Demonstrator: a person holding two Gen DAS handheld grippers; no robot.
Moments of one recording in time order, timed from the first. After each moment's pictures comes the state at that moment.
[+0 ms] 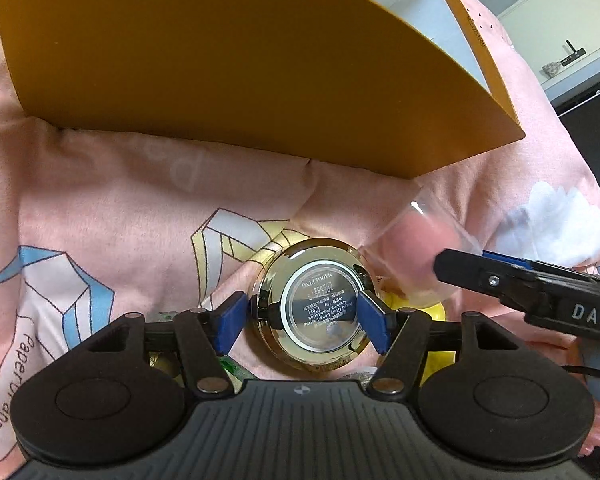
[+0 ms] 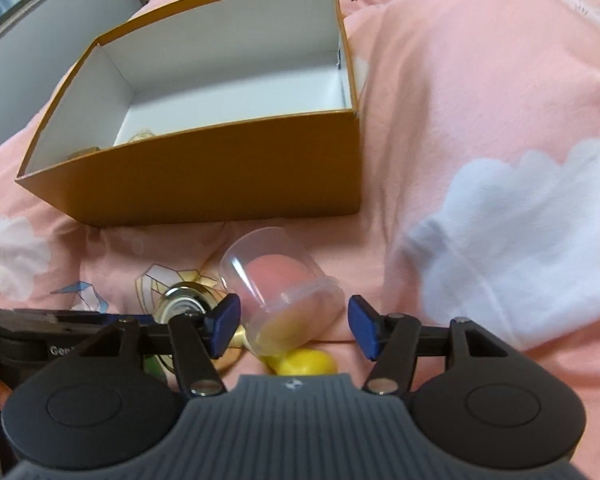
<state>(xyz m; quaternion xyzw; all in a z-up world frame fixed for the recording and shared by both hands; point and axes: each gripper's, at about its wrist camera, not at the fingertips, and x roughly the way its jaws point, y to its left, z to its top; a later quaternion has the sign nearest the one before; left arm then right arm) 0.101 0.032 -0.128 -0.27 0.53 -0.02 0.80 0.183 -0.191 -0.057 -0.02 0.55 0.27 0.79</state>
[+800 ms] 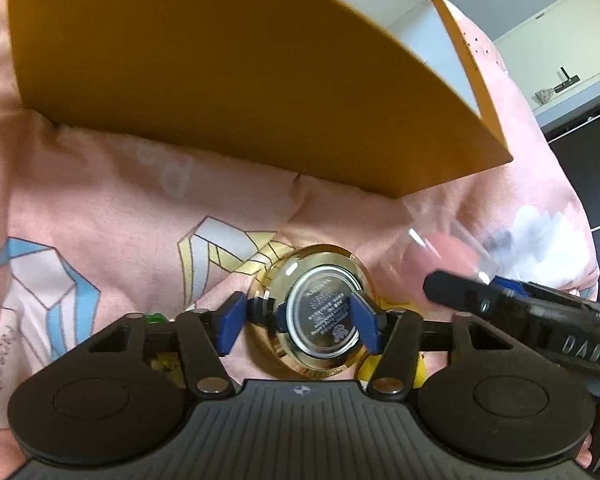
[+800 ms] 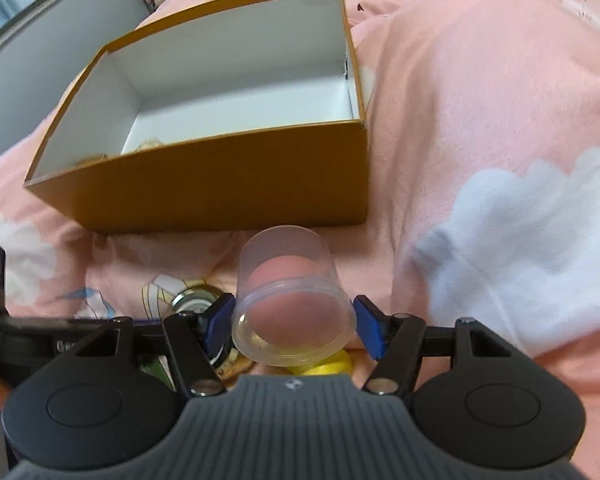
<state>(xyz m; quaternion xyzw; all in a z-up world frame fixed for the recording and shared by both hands) 0.095 0.031 -0.124 -0.30 0.50 -0.02 0.81 0.174 -0.185 -0.049 -0.03 0.54 0.28 0.80</state>
